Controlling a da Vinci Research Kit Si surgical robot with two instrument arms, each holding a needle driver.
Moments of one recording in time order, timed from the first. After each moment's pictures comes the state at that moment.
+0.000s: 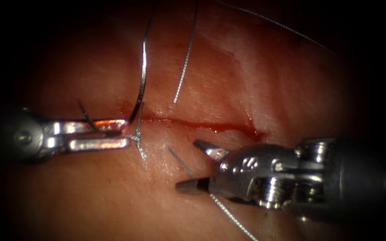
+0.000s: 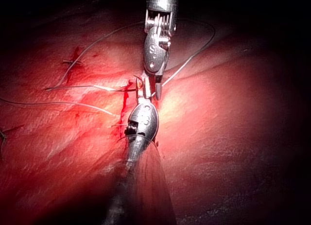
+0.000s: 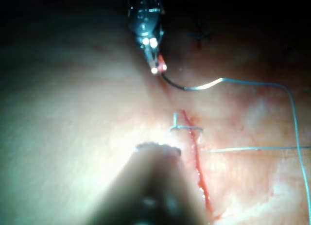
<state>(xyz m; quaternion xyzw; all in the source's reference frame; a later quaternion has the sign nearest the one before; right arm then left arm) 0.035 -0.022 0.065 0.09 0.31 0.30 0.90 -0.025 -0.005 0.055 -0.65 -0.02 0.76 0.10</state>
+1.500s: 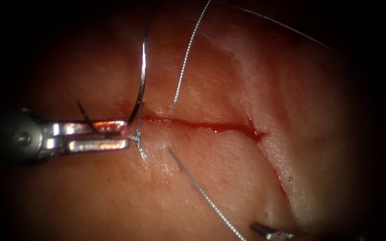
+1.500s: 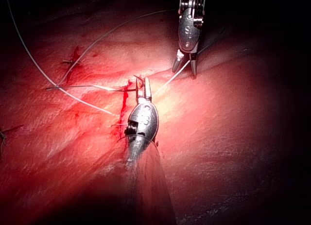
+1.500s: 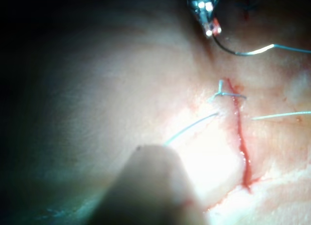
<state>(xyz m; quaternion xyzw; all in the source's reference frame) 0.027 -0.030 0.061 0.11 0.26 0.25 0.93 -0.025 -0.005 0.055 -0.65 -0.02 0.76 0.10</state>
